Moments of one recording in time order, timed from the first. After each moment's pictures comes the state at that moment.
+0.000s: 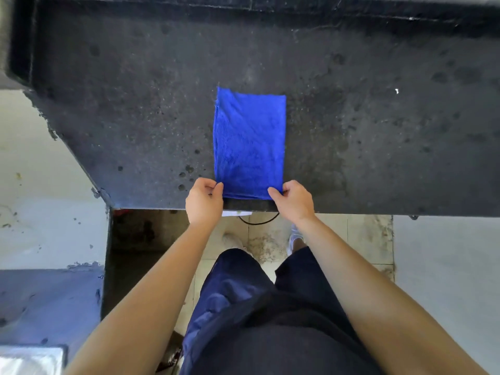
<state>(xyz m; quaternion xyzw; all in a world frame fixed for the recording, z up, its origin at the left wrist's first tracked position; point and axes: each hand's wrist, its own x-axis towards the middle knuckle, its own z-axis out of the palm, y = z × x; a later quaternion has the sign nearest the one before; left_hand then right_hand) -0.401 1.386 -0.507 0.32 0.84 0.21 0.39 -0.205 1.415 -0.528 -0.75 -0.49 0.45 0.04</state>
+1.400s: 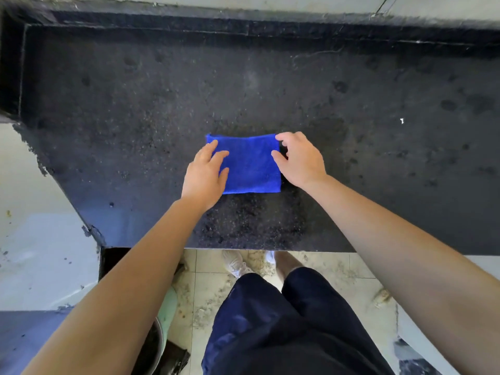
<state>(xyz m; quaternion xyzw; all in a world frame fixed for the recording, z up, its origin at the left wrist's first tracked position) -0.429 1.519 -0.535 0.67 0.69 0.08 0.26 -0.199 1.590 -0.516 -0.66 -0.69 0.30 0.02</state>
